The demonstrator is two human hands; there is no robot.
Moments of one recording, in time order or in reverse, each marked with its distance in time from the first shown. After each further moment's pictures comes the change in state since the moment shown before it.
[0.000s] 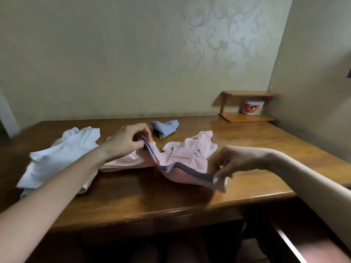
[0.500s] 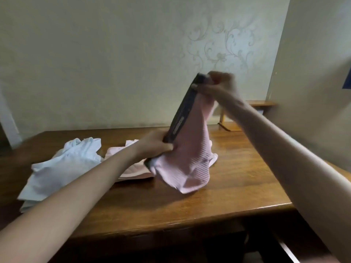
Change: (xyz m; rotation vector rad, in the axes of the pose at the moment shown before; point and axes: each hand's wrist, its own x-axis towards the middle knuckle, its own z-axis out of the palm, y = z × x) left_hand 0.044 0.040 0.030 -0.143 -0.100 -0.034; right_hand 0.043 -0.066 -0.095 0.375 1.152 -0.262
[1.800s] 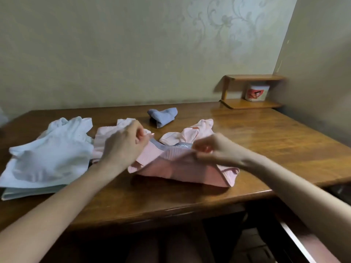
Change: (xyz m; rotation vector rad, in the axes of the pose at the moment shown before) left_hand -0.041 -0.050 0.016 0.531 0.363 -0.193; right_hand -0.112 0.082 0.014 -0.344 -0.718 0.064
